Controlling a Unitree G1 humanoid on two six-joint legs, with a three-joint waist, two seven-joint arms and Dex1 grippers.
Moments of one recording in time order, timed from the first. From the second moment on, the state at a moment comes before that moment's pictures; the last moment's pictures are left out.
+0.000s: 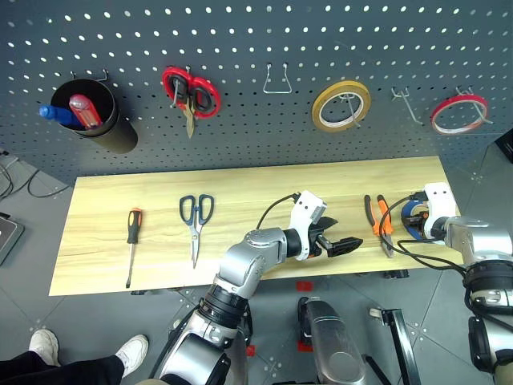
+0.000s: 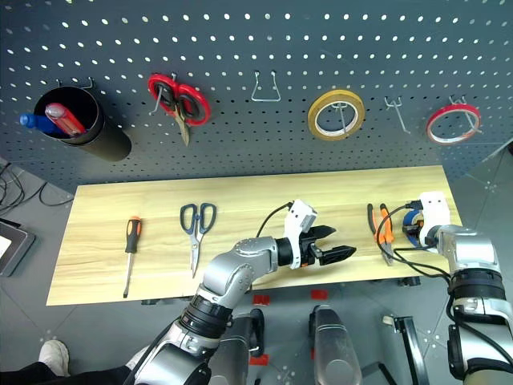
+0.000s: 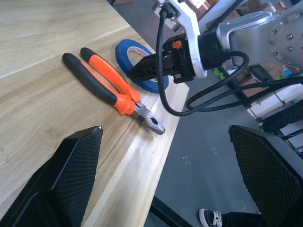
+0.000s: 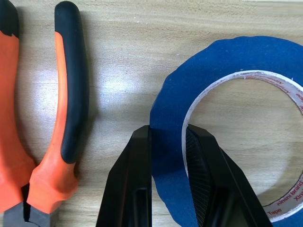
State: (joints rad) left arm -0.51 -0.03 -0.30 0.09 -0.31 0.67 -0.67; right arm -0.55 -0.65 -0.12 0.49 0.13 0.75 0.47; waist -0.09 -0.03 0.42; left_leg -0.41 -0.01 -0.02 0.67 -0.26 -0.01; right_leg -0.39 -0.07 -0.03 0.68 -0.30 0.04
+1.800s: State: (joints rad) left arm -0.49 -0.04 -0.12 -0.22 -0.47 0.73 -0.41; right arm -0.50 -0.57 0.06 0.42 -0.21 -0.31 0.33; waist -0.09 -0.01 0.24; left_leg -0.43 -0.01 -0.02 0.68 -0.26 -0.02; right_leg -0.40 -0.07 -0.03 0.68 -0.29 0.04
